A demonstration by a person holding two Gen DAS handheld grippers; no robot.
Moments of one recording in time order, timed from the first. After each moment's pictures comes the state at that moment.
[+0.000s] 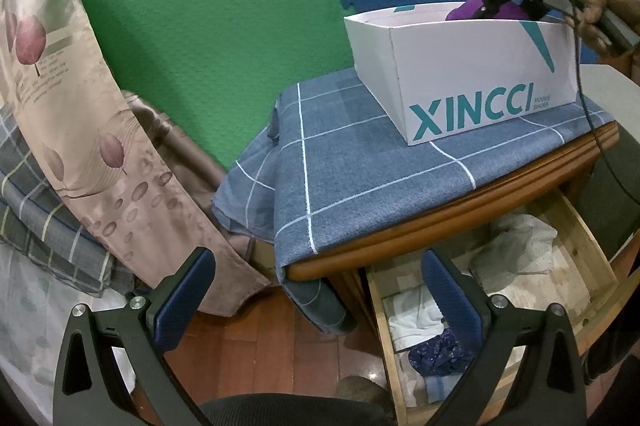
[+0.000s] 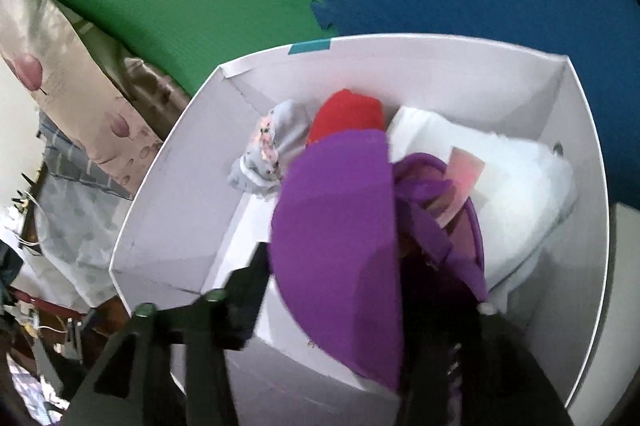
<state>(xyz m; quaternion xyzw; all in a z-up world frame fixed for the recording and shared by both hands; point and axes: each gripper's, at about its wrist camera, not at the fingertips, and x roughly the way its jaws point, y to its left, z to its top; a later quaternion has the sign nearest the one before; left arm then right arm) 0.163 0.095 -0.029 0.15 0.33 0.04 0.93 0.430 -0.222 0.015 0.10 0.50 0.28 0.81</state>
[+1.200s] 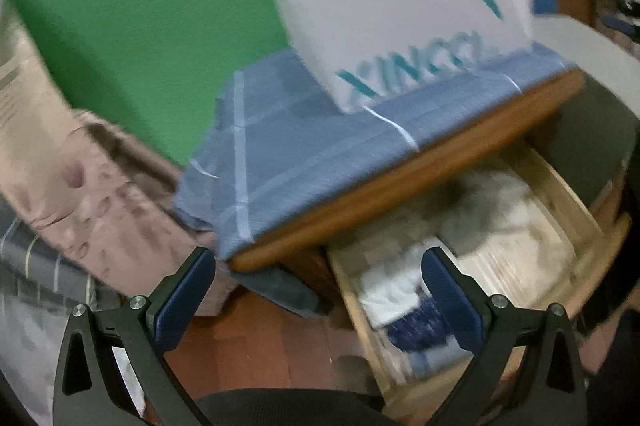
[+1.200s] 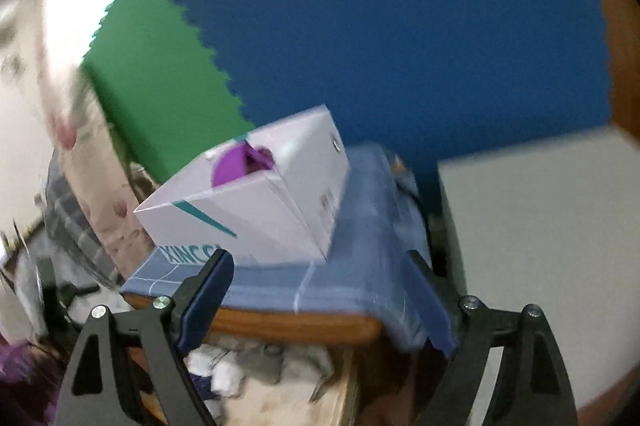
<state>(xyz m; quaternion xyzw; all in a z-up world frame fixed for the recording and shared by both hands) 0.164 0.071 -0.047 0.21 0.38 -0.05 0.90 0.174 -0.396 -0.012 0.19 0.25 0.17 0.93</state>
